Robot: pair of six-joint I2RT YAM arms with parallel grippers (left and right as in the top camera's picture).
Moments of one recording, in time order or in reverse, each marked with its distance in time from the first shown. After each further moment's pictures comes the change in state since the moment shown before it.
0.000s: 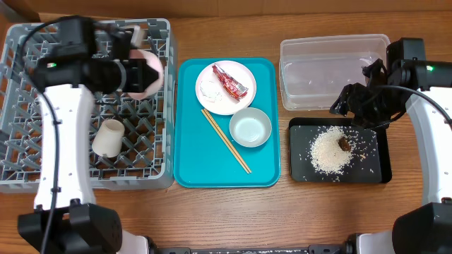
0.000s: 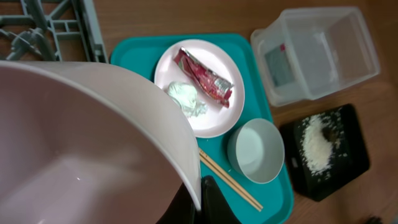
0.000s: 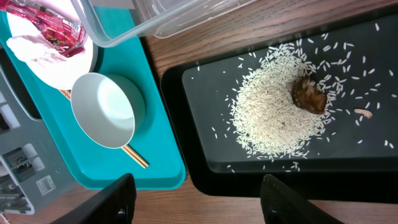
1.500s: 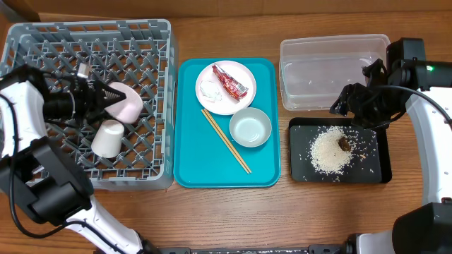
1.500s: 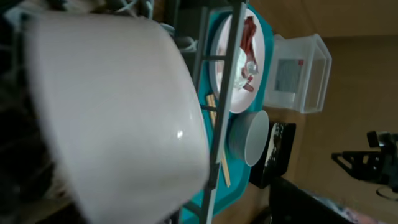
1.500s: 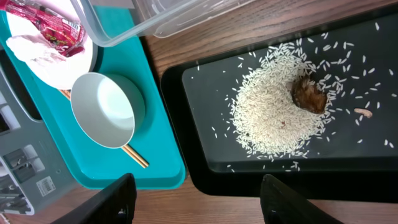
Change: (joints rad) left arm 0.362 0.353 0.013 -0.255 0.220 0.127; right arm 0.000 0.000 0.000 -0.002 0.000 0.000
